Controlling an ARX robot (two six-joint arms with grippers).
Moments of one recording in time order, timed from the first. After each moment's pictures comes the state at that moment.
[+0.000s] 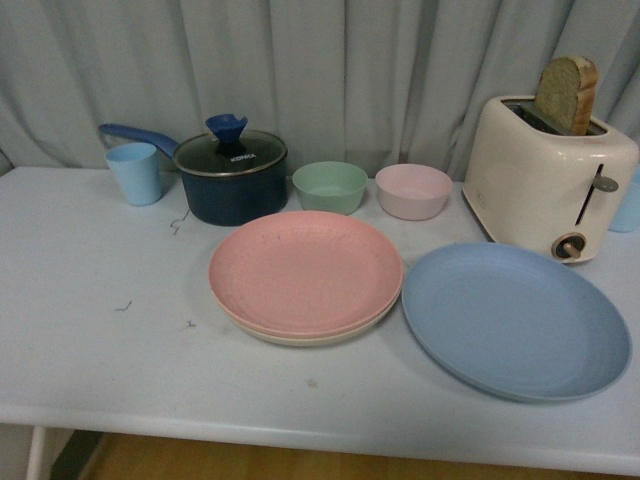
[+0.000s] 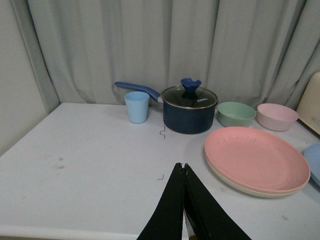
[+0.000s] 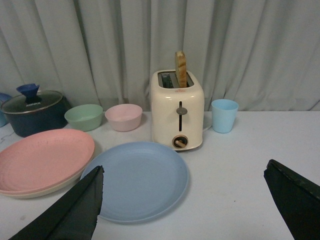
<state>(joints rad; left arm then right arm) 0.00 0.00 0.01 0.00 0.00 -0.01 0.00 0.00 0.01 0.00 0.00 0.00</state>
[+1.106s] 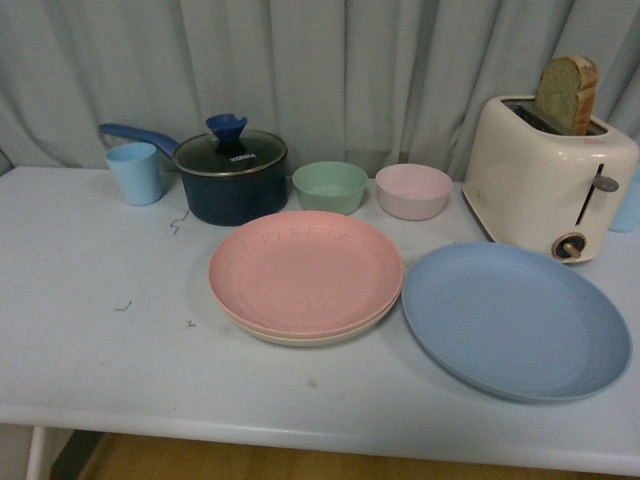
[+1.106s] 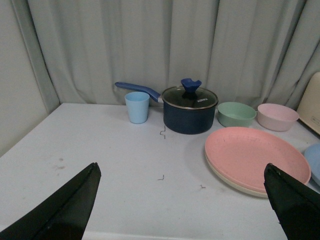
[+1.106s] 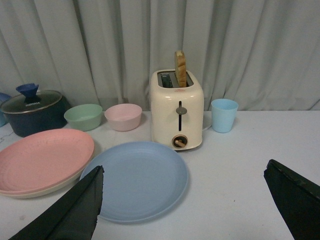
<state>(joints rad) 0.00 0.00 0.01 0.00 0.00 -0.01 0.00 0.00 0.01 0.00 0.00 0.00</state>
